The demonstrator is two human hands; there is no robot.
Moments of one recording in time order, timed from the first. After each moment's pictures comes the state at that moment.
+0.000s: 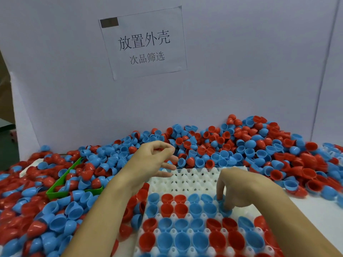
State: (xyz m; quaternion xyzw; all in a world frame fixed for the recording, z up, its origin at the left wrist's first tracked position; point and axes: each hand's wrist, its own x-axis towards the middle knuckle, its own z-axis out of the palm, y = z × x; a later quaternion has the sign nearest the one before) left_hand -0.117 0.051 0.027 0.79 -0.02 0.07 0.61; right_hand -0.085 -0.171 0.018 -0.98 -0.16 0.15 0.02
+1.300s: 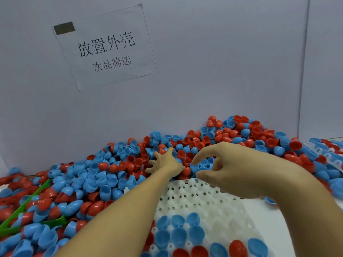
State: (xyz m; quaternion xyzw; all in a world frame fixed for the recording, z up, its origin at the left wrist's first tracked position) left_hand 0.075 -0.037 -0.040 0.97 0.19 0.02 0.18; right_hand -0.079 -0.229 0.070 -0.94 -0.24 0.03 0.25
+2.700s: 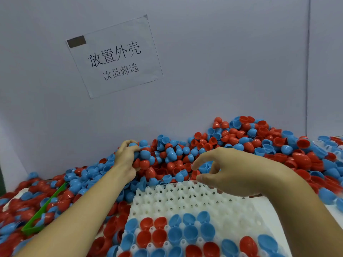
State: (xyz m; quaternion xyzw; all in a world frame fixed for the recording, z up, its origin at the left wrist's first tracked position) left_hand 0.017 0.069 0.014 0.61 0.15 0.21 0.75; right_hand -0.074 -0.217 0.061 -0.93 -0.27 0.04 0.25
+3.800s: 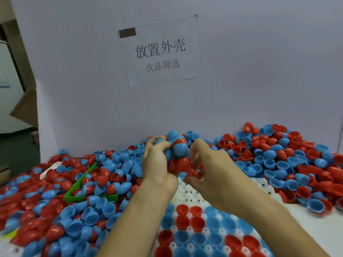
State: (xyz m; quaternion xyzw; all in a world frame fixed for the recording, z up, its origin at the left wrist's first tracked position) left_hand -0.117 0.024 0.046 0.41 0.09 0.21 0.88; right_hand -0.110 -0.107 0.037 -0.86 -0.36 -0.15 0.32
